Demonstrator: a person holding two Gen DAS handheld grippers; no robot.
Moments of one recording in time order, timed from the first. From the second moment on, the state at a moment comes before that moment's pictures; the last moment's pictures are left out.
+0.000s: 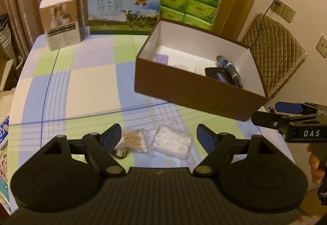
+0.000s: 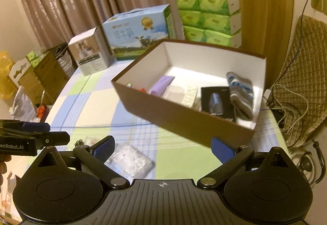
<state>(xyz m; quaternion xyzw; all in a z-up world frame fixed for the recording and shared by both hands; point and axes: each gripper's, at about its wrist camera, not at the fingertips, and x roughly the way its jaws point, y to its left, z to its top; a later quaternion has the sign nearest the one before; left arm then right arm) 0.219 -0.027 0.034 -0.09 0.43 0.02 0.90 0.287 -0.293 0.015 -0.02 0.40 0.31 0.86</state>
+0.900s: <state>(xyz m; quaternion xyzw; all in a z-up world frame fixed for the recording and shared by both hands) 0.163 0.009 -0.008 -0.12 0.48 0.07 0.87 0.247 -0.253 -0.030 -0.06 0.45 0.36 0.82</state>
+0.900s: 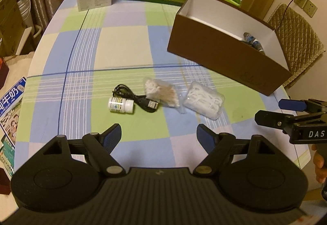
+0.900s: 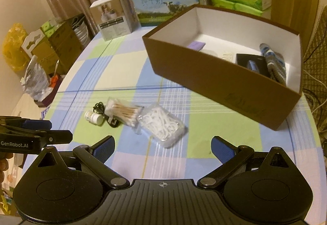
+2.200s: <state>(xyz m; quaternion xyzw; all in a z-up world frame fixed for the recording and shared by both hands) 0.184 0.054 -0.064 -0.13 0.52 0.14 0.83 0.287 -0.204 -0.110 -0.14 0.46 0.41 0.78</state>
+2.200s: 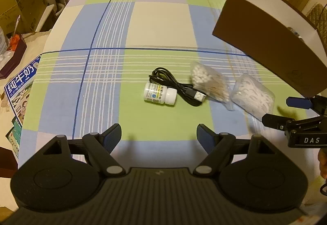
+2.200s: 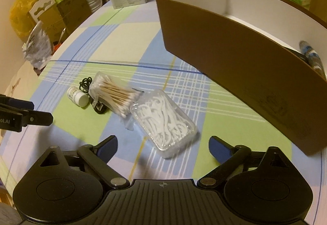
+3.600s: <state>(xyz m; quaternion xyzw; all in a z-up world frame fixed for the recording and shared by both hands) 0.240 0.068 -0.118 -0.07 0.52 0.09 0.85 0.327 -0.212 -0.131 -0.14 0.47 0.35 0.80</state>
